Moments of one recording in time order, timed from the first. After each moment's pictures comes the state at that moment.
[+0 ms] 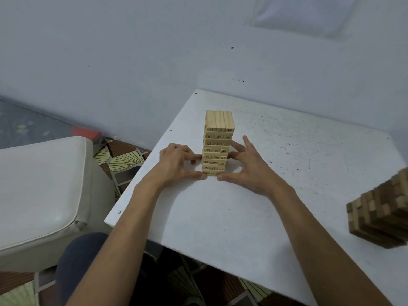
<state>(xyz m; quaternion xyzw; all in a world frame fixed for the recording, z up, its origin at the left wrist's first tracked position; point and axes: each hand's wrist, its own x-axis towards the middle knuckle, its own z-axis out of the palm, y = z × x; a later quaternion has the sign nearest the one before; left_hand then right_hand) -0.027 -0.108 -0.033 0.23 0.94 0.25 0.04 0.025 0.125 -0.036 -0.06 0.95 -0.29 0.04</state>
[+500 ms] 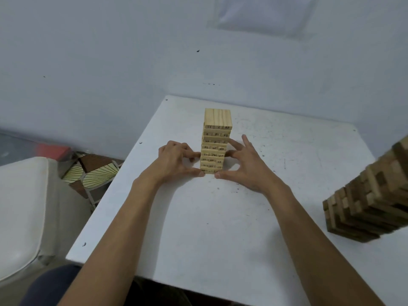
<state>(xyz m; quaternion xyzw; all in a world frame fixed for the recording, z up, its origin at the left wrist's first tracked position) -0.063 -0.045 -0.029 0.29 0.92 0.26 0.07 0.015 0.181 -0.044 -0.01 0.96 -0.29 0.00</state>
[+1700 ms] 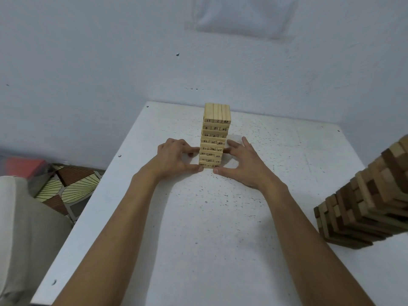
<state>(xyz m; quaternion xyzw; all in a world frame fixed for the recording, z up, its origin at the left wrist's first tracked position) -0.109 0.003 -0.033 0.33 0.91 0.22 0.09 -0.004 0.214 -0.043 0.08 0.96 -0.28 0.01</state>
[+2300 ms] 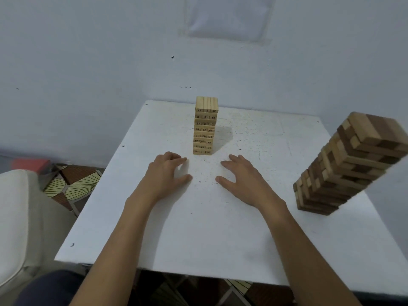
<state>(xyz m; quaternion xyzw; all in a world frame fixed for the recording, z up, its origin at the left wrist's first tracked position) -0.016 -0.036 -0.034 0.29 0.93 0.23 0.04 0.090 0.176 -0.030 0.11 0.96 -0.25 0.02</state>
